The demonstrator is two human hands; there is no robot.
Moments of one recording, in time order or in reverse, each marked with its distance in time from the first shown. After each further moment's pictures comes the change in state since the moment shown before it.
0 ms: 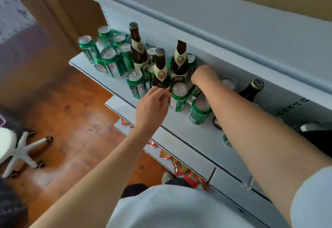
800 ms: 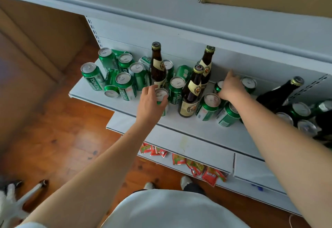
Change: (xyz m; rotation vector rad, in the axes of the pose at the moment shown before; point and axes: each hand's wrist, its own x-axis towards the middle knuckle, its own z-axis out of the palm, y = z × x) left_hand 0.101 -0.141 -0.040 -0.046 -0.342 -0.069; right_hand -0.009 -0.011 0.031 0.118 0.144 0.355
